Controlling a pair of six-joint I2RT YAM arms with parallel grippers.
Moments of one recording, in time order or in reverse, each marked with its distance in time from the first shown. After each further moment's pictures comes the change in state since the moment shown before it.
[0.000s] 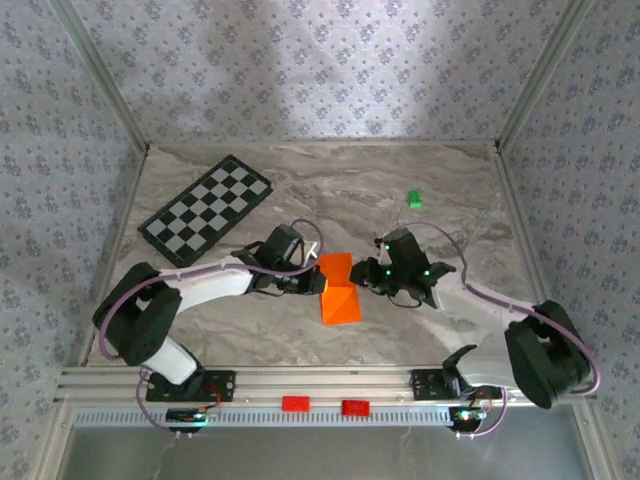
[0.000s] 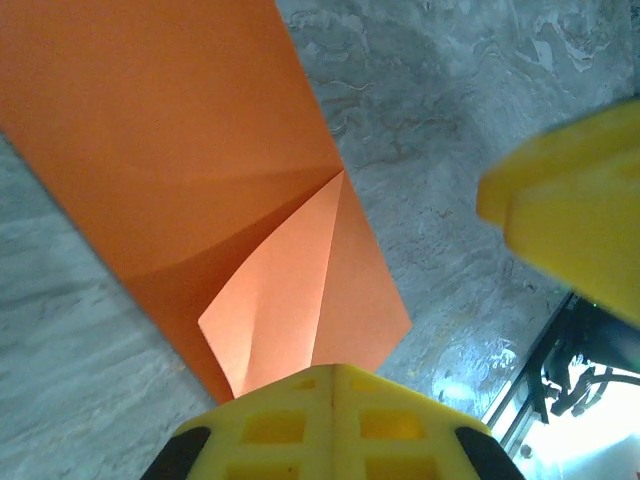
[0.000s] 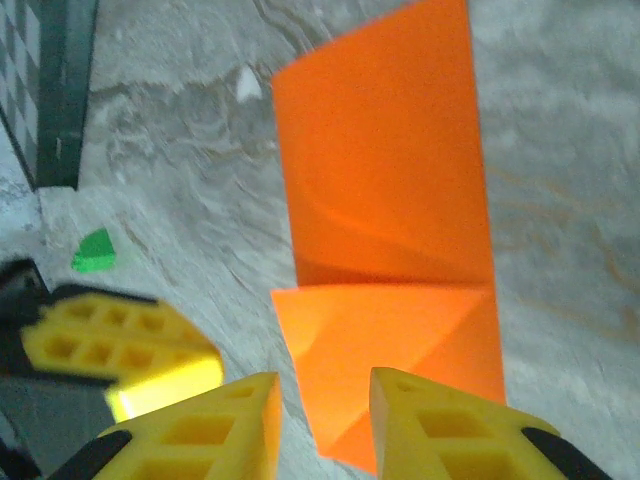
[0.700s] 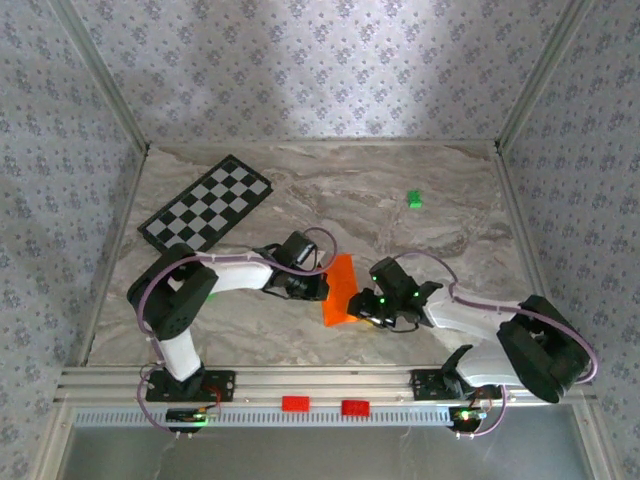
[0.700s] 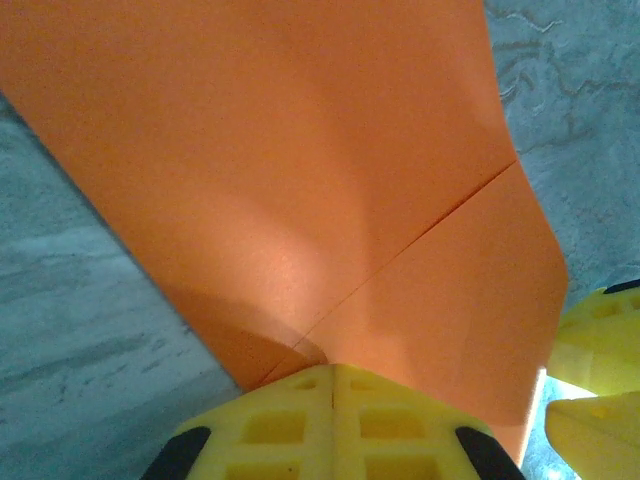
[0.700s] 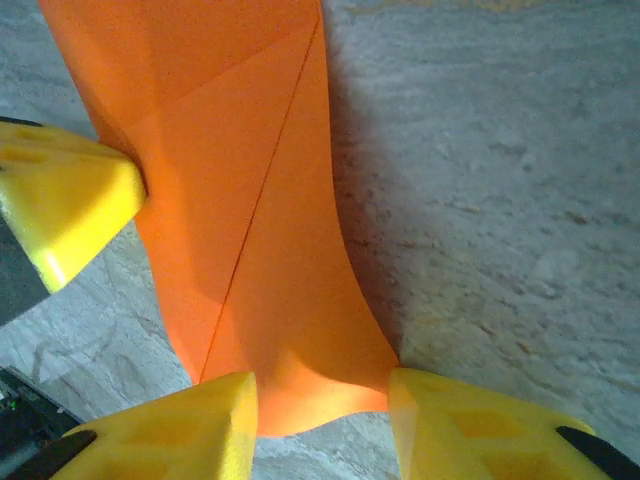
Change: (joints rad) left arm -0.027 0.195 0.061 -0.034 -0.057 0.022; right arm 0.156 0.055 -0.113 -0.003 0.060 0.160
